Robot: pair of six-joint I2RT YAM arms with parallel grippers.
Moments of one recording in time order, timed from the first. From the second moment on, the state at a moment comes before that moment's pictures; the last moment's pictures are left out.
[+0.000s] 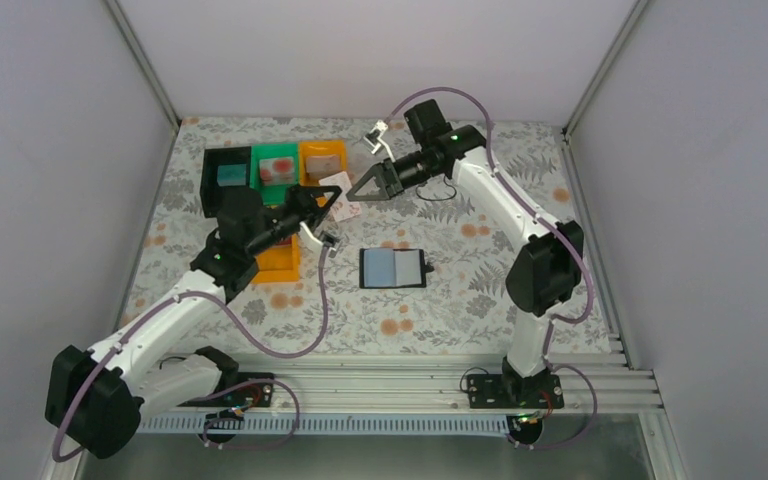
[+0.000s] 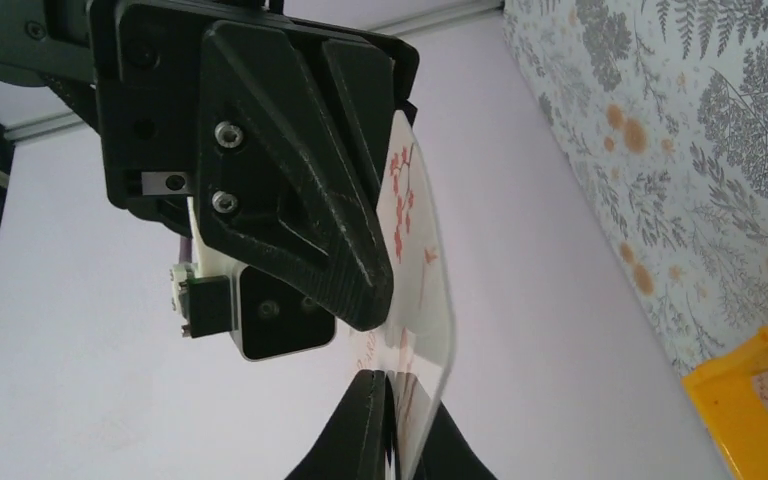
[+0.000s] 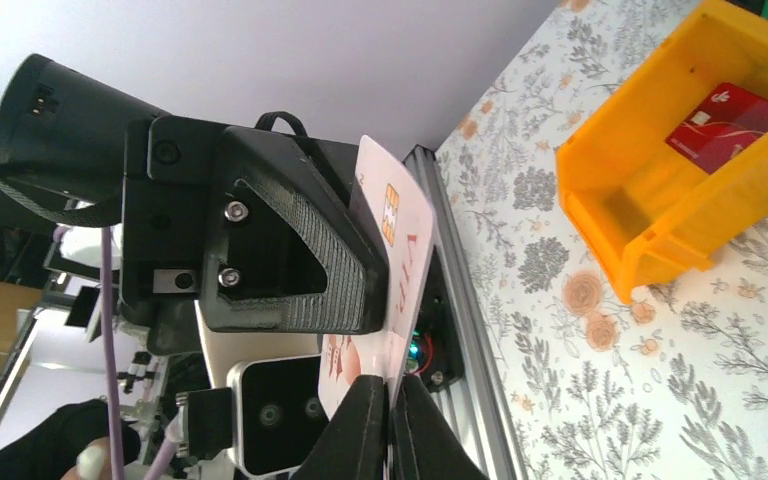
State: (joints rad) left arm -0.50 1.05 0.73 0.23 0.37 1.82; right arm 0.51 1.90 1.86 -0.99 -1.22 0.04
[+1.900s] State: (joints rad) left arm -0.35 2.30 1.98 -0.58 -0.24 1.03; right arm 0.11 1.78 1.69 -0.90 -0.71 0.23
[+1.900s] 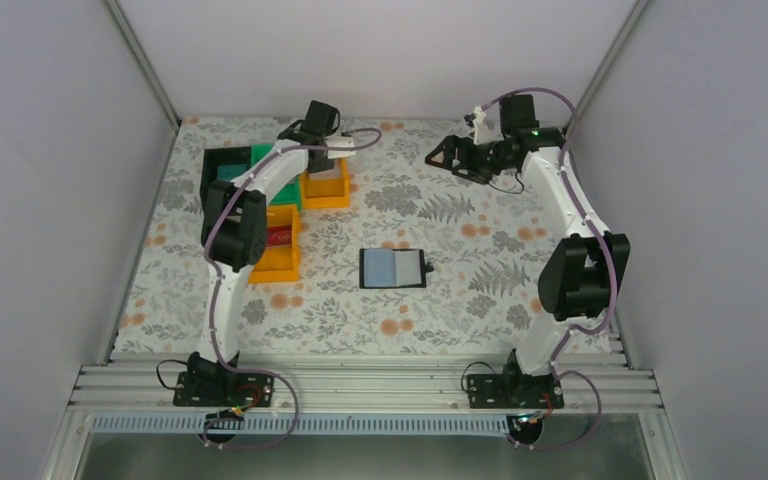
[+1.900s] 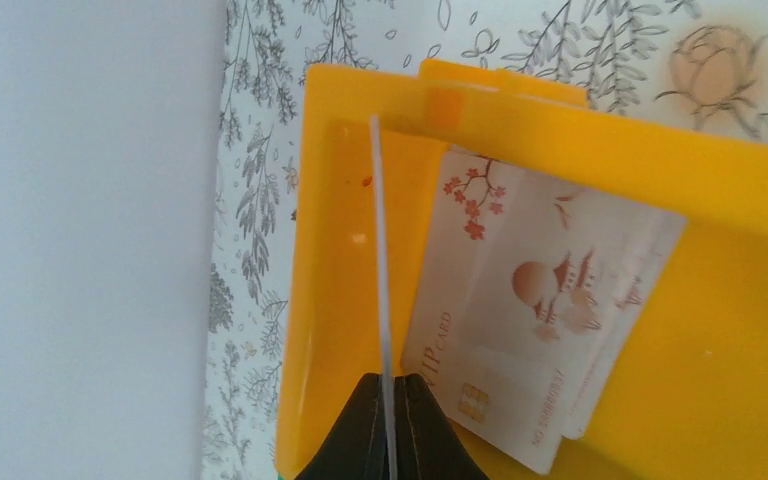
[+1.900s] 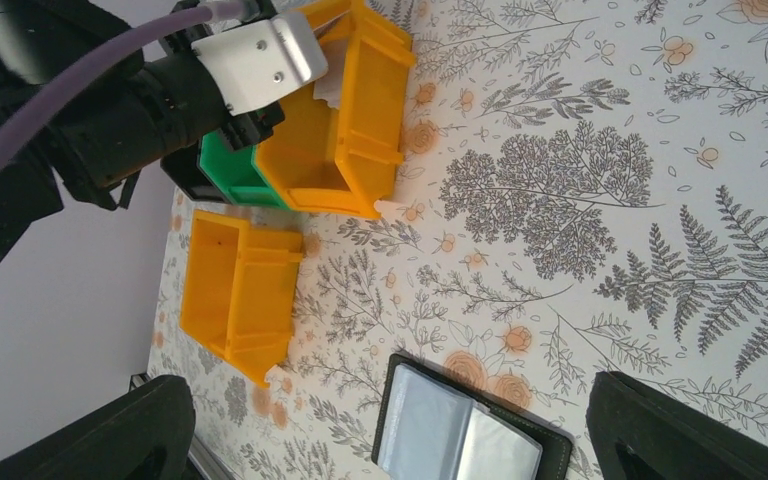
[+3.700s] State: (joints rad) left arm 0.08 1.75 1.76 -0.66 0.19 0.20; right arm -0.25 1.05 0.81 0.03 -0.31 0.36
